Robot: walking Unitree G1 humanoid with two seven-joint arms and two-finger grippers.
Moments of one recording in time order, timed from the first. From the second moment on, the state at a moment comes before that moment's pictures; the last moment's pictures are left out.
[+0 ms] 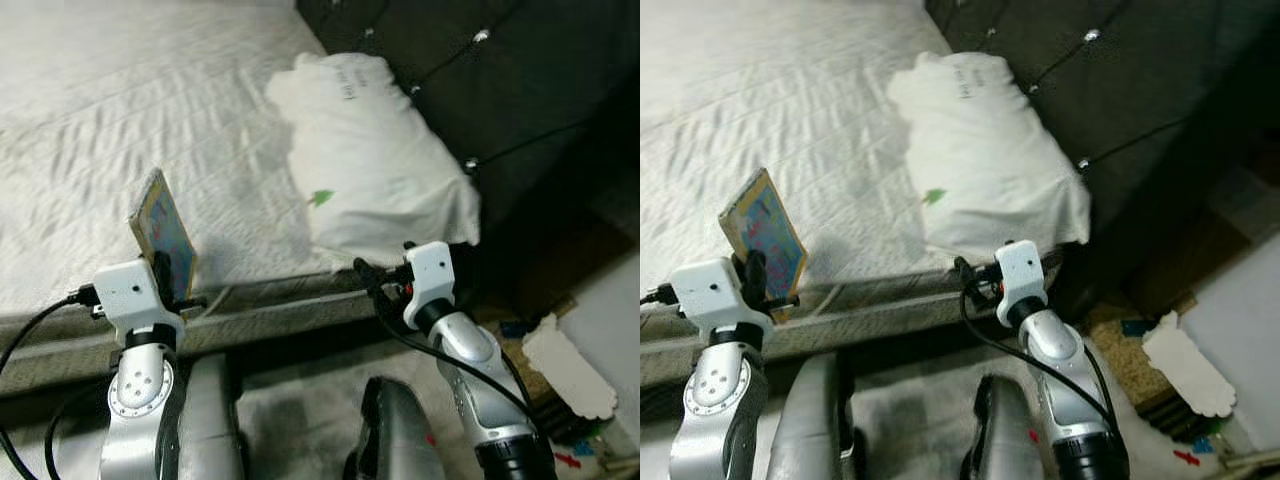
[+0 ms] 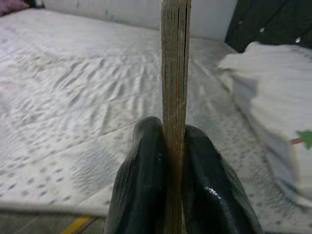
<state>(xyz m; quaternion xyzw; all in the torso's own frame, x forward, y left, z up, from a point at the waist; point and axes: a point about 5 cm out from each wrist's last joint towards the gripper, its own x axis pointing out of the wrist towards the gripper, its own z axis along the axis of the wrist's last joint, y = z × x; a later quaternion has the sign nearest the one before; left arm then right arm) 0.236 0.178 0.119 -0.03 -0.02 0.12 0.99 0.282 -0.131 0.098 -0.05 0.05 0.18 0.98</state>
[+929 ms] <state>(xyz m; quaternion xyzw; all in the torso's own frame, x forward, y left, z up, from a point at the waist) 0.260 0.159 0.112 -0.07 0.00 0.08 0.99 0.284 -0.133 0.101 -0.05 0.04 0.18 0.98</state>
